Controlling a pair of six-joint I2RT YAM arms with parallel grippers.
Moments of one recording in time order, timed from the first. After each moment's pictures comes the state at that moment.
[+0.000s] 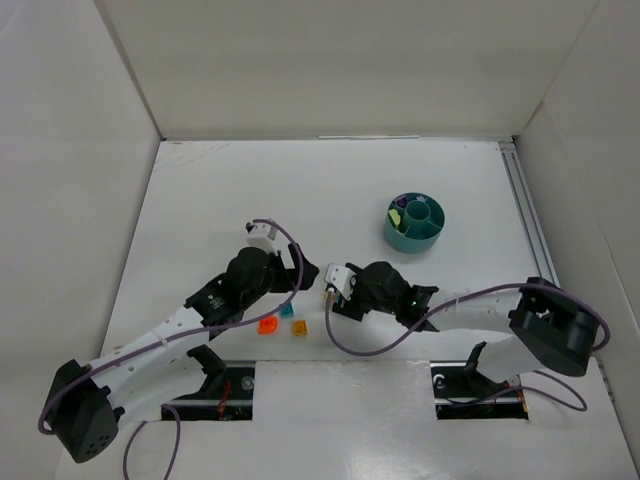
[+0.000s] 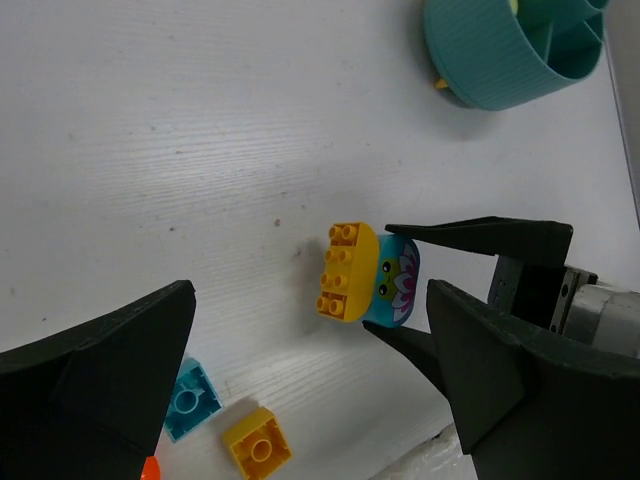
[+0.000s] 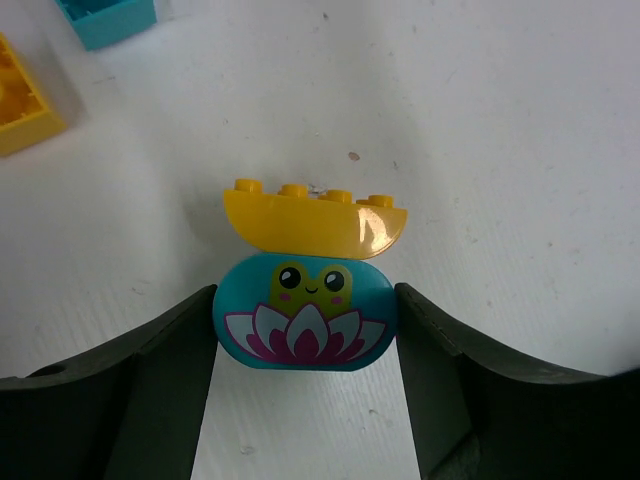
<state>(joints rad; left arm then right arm) -0.74 0.84 0.49 -0.15 -0.15 -0.70 1.00 1.45 0.55 0.30 -0.01 -0.36</state>
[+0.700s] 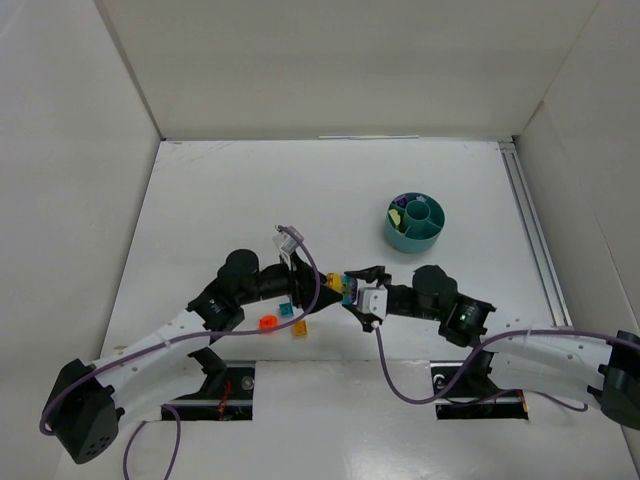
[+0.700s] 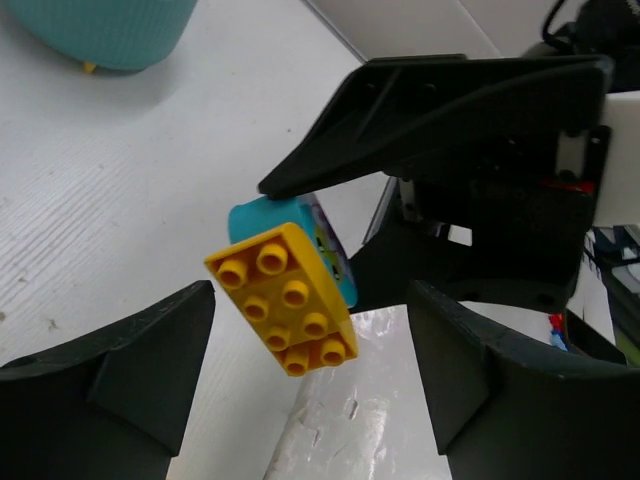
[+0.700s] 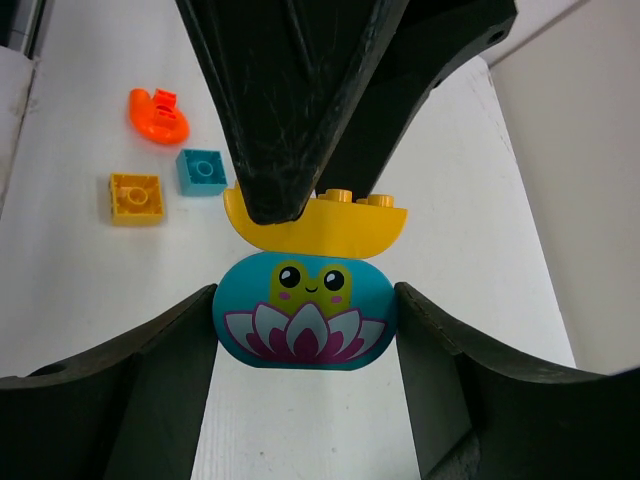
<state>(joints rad) -0.73 0.85 0.43 0.24 0.50 -0.55 1.00 0.91 0.45 0.27 -0.30 -0.70</state>
